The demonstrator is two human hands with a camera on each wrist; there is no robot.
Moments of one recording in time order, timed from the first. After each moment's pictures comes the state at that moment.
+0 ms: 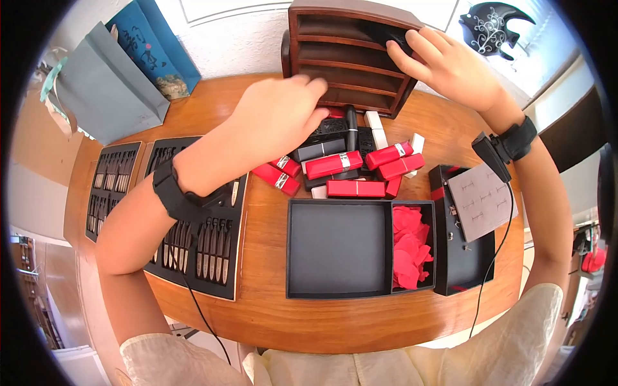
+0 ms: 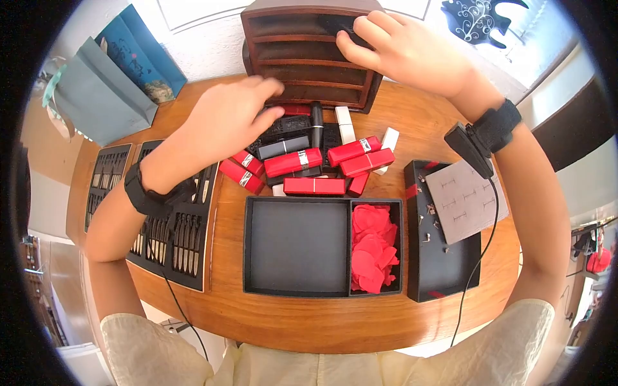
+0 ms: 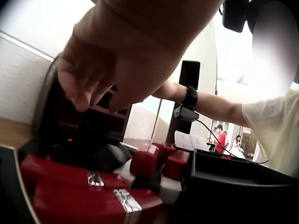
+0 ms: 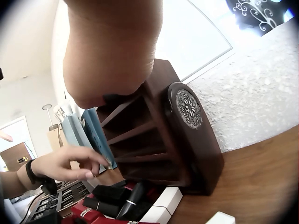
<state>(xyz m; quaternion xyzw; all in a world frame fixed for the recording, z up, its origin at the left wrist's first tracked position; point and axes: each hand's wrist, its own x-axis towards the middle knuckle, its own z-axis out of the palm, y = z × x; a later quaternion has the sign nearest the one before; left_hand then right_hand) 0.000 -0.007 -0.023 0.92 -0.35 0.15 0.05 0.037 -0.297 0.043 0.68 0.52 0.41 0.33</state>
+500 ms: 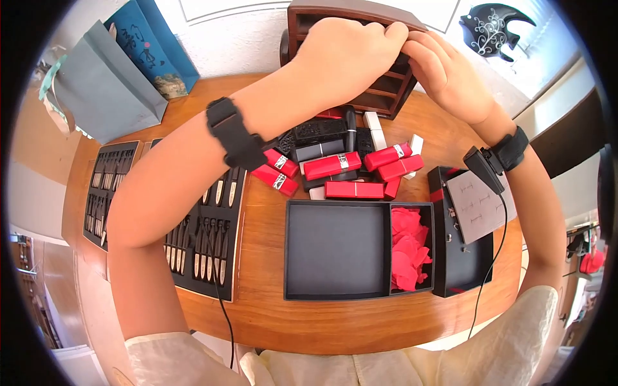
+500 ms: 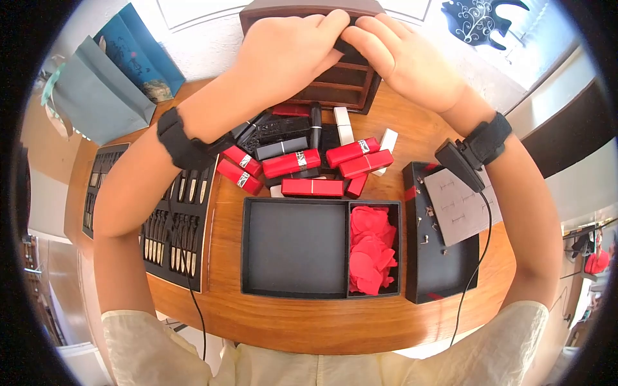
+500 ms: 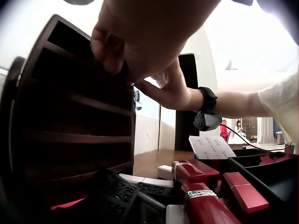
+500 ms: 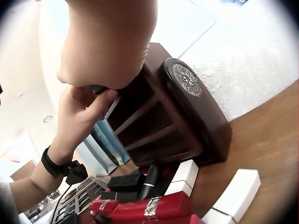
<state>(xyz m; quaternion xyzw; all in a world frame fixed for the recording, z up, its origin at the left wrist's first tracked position) 0.048 -0.078 0.007 0.78 -0.41 0.46 0.04 0.042 -0.296 0.021 0.73 0.52 0.42 0.12</state>
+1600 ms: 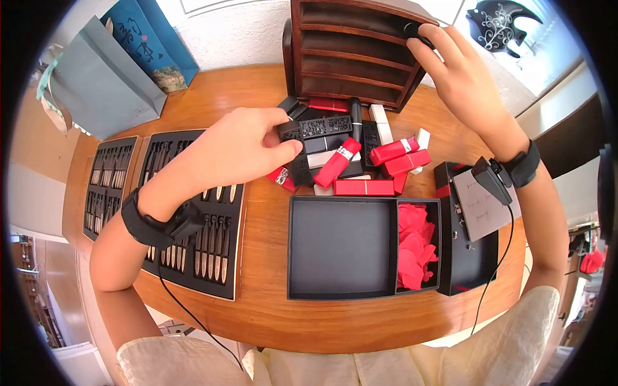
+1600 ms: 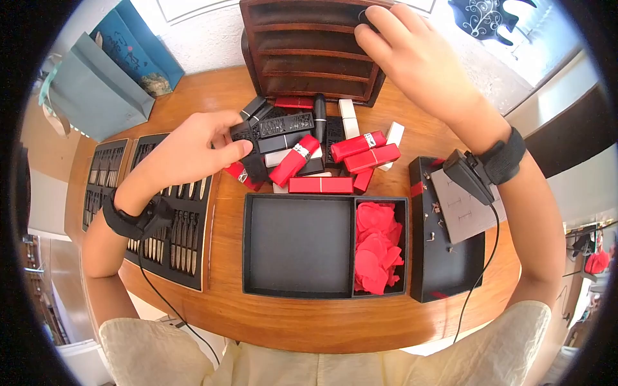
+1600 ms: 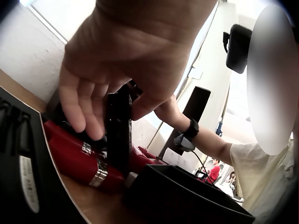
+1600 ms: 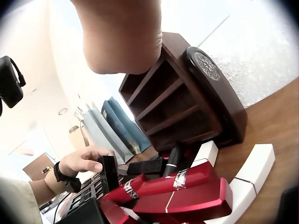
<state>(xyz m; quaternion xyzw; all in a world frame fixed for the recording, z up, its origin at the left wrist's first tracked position) -0.037 0.028 -0.010 0.91 -0.24 -0.10 0.31 0.010 -0.287 0.023 0.78 0.43 0.42 0.19</state>
